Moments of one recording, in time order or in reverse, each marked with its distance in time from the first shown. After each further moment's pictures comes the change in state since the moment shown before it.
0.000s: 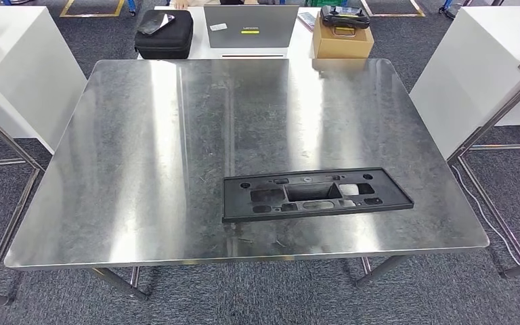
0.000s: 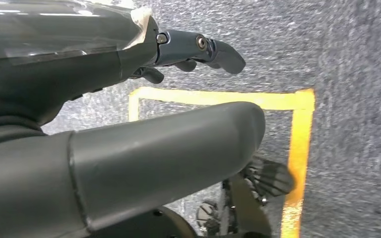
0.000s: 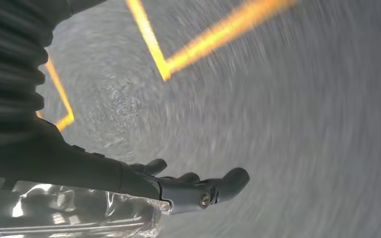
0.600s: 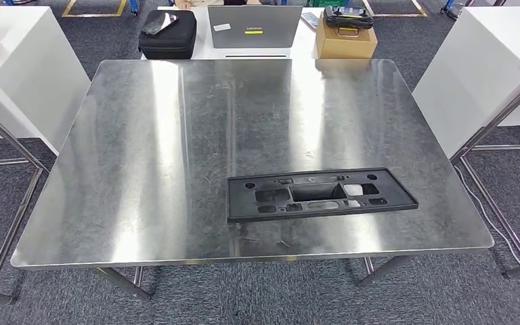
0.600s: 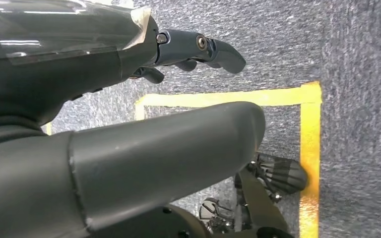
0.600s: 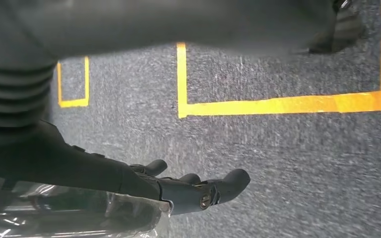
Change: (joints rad) left arm 0.002 0.004 -0.038 0.000 -0.051 -0.045 0.048; right arm -0.011 0.105 0.174 0.075 0.113 0.074 0.076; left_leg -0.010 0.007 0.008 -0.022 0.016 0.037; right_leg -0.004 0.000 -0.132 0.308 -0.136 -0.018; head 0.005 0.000
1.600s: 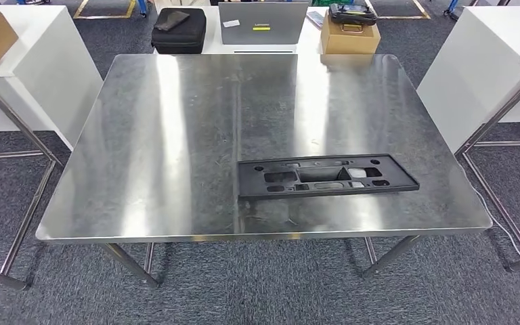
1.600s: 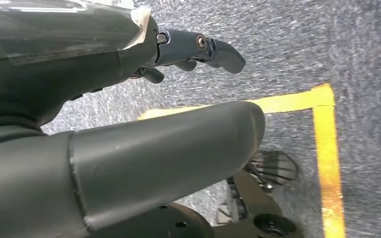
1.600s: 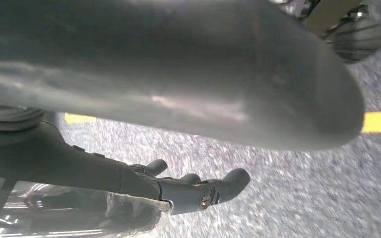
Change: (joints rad) left arm -0.001 0.014 -0.045 0.000 -0.055 -0.044 -0.028; right arm 0.006 0.031 0.000 0.003 -0.028 -0.021 0.017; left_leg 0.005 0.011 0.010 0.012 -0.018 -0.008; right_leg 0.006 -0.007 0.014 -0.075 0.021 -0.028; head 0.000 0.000
